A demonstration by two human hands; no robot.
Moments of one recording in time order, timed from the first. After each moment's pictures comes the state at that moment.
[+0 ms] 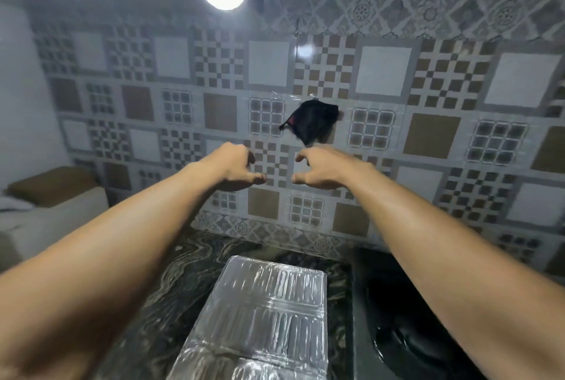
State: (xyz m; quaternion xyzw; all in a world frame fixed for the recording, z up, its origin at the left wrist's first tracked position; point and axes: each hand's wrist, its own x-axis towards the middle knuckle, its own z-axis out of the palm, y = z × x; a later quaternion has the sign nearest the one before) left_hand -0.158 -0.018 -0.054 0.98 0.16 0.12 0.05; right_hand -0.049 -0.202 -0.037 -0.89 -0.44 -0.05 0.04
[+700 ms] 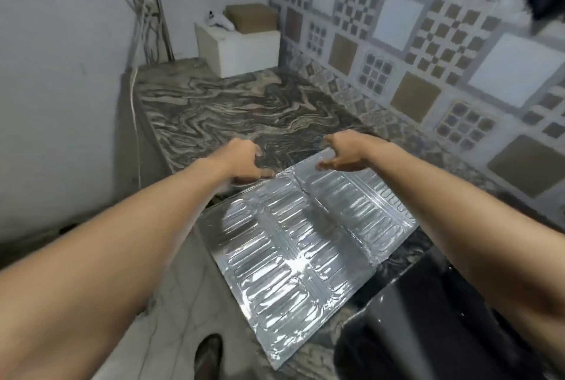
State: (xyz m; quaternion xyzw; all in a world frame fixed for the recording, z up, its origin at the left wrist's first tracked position) left_hand -0.362 -0.087 -0.287 0.85 0.50 -0.01 0.18; right_hand -0.115 -0.125 -0.257 -0.68 -0.72 0.11 -0.10
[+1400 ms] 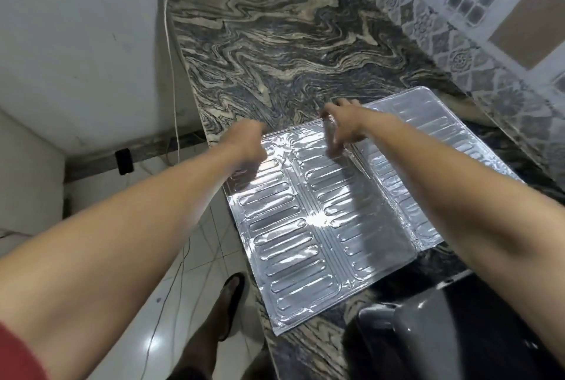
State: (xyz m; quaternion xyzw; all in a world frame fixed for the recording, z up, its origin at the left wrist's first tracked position) left_hand -0.380 -0.097 -0.386 0.75 0.64 -0.02 0.19; right_hand -0.140 -0.042 -0.394 -0.63 -0.74 0.18 -0.14
